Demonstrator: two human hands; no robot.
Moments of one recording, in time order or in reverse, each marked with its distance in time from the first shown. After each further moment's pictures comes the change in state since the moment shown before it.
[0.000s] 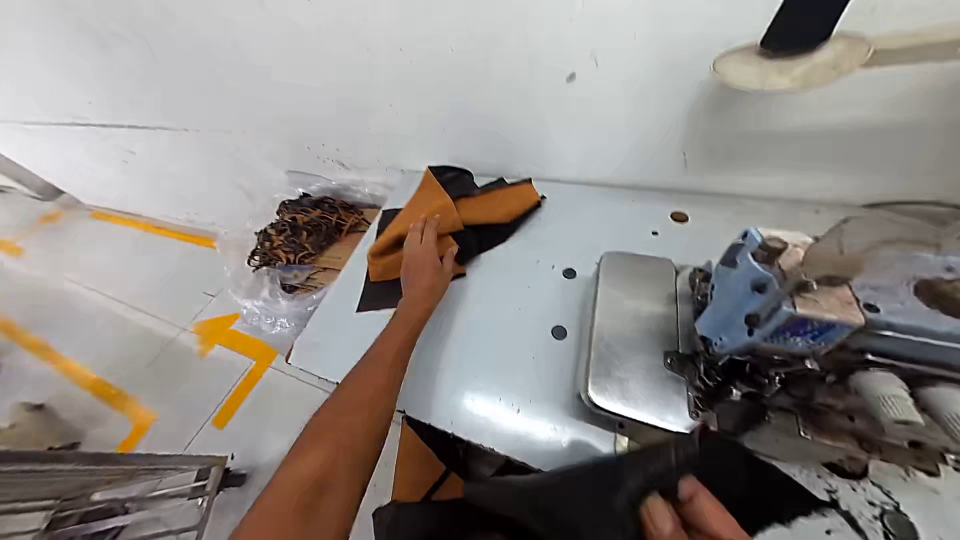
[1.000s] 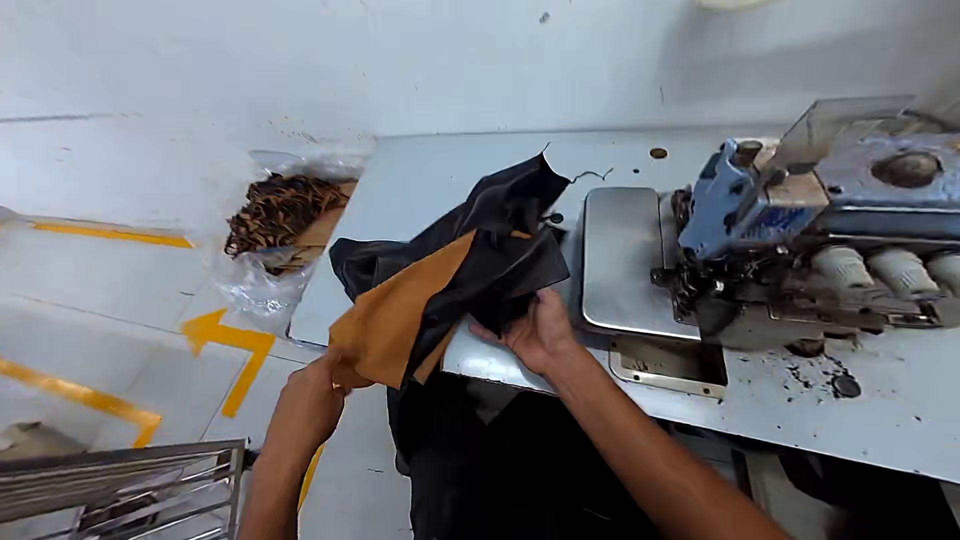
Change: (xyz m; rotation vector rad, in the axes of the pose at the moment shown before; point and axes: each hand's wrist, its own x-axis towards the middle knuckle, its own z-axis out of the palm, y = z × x) left_hand -0.216 -0.057 -0.156 0.078 -0.369 -0.210; right_hand 0.115 0.116 0.042 0.385 0.190 0.615
